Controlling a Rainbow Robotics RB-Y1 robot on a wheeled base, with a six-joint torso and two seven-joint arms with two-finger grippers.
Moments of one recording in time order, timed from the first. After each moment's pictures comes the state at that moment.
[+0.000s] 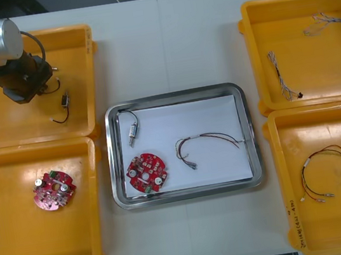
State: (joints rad) right arm -0.76 -0.63 -0.35 -1.68 -0.53 1.91 2.51; left arm -1.08 0.58 -0.25 -0.67 0.56 1.17 -0.65
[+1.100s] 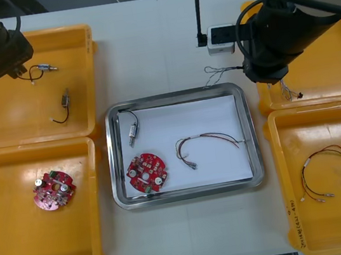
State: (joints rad) right arm -0.84 -0.54 0.22 -1.88 -0.71 1.92 2.31; left arm -1.02 0.70 -0.16 -1.20 0.57 1.67 -0.81
